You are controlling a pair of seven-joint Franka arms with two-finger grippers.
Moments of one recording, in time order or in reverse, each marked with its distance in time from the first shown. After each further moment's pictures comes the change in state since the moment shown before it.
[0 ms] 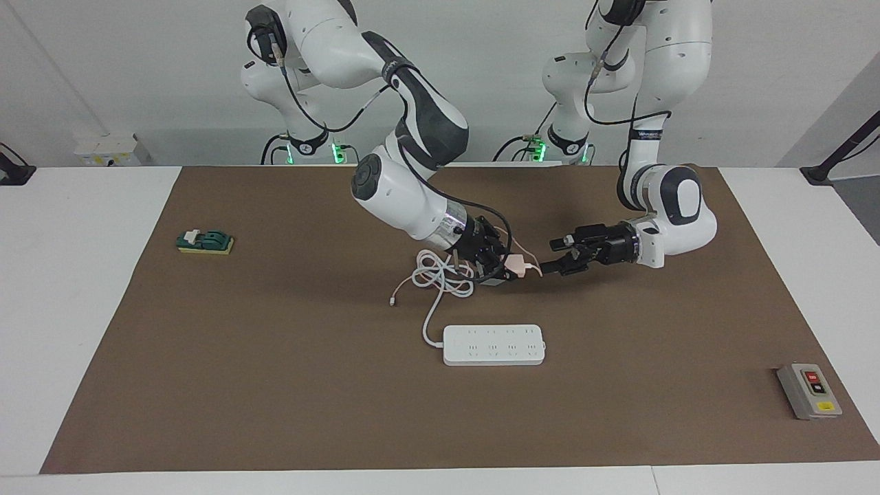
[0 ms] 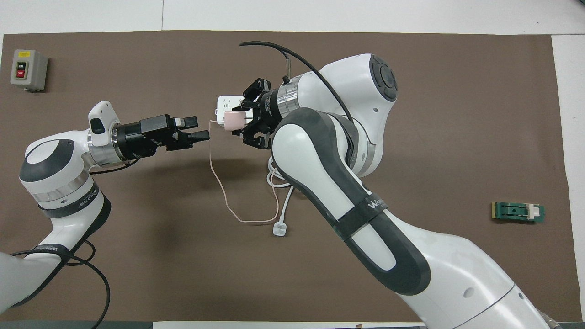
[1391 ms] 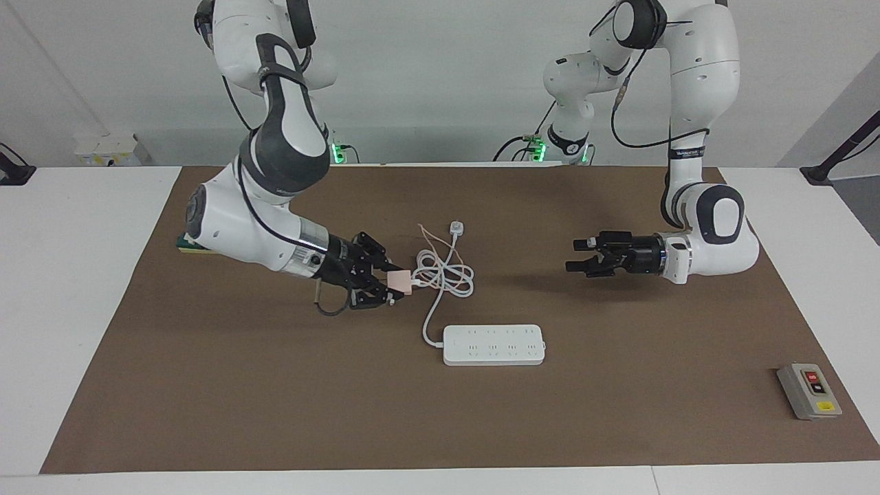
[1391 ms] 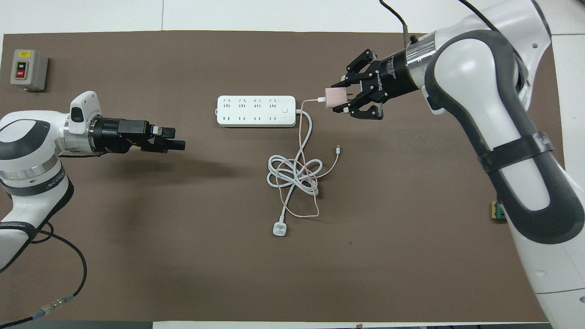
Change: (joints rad) left arm 0.122 0.119 0.009 0.137 0.278 -0.208 -0.059; right arm -0.314 -0.054 -0.001 0.000 -0.028 -0.335 -0.153
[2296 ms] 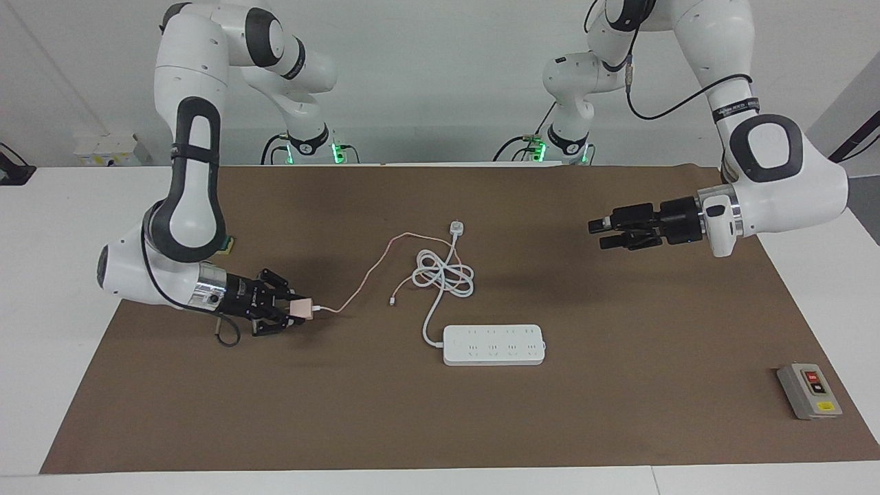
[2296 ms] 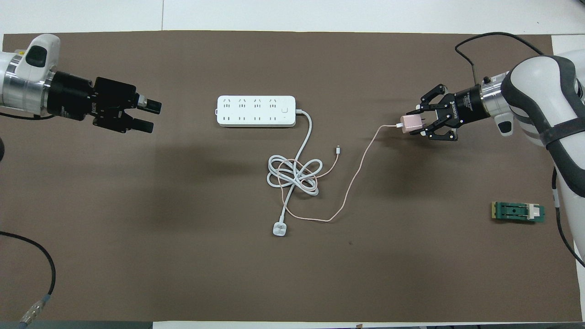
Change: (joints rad) left arm -0.056 -0.040 -0.003 0.375 0.354 -0.002 -0.446; right arm -0.282 0.033 -0.035 -0.186 -0.044 -0.106 -0.414
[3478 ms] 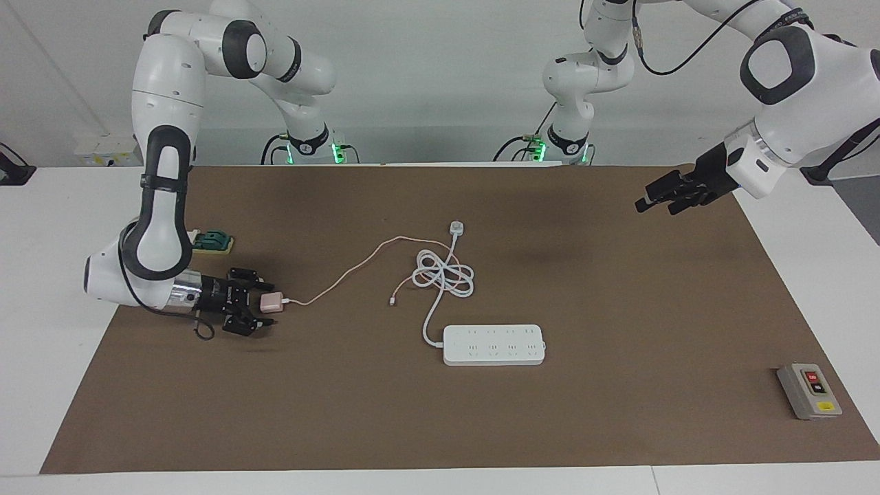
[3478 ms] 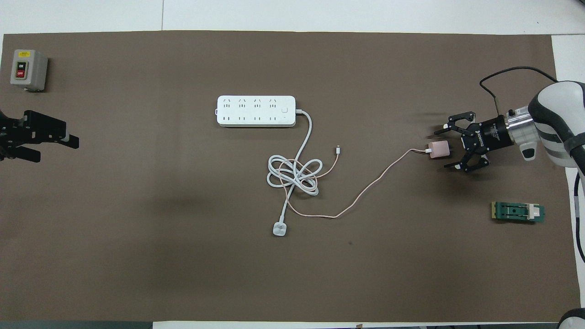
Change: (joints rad) left arm 0.000 -0.238 -0.004 0.006 0.575 0.009 -0.285; right arm -0.174 0.091 -0.016 -0.118 -0.008 -0.013 -0.337
